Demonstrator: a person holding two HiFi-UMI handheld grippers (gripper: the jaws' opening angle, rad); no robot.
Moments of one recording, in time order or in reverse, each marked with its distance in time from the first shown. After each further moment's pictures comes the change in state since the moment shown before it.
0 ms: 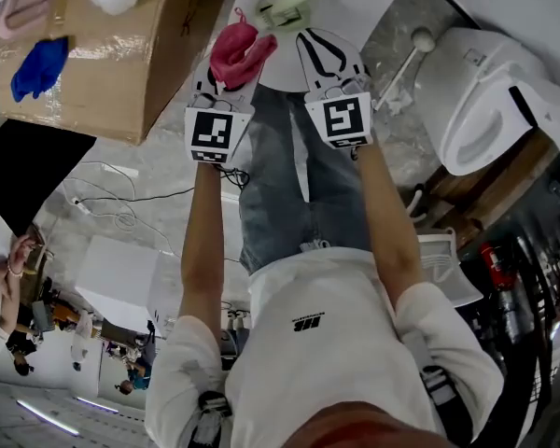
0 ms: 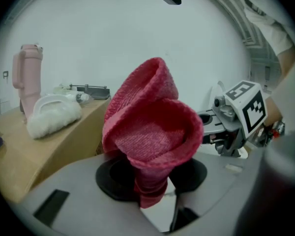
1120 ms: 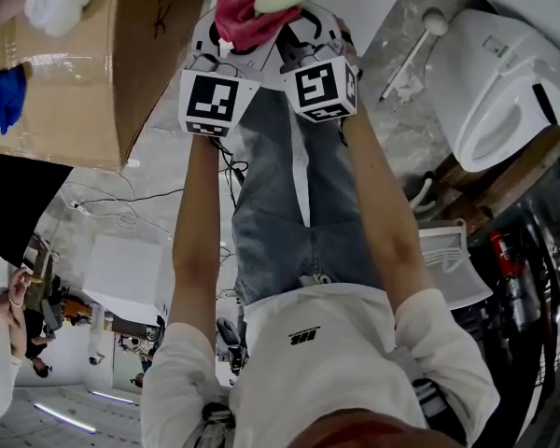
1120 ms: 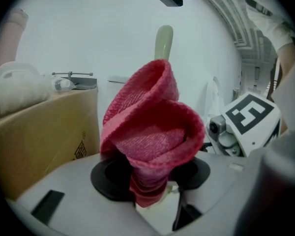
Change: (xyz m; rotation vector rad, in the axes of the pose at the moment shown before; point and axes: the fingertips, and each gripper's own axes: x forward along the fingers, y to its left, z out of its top) left arm 0.099 0.007 -0.033 0.040 -0.034 -0.108; right arm 0.091 0.009 -0.089 -0.028 0.113 0.028
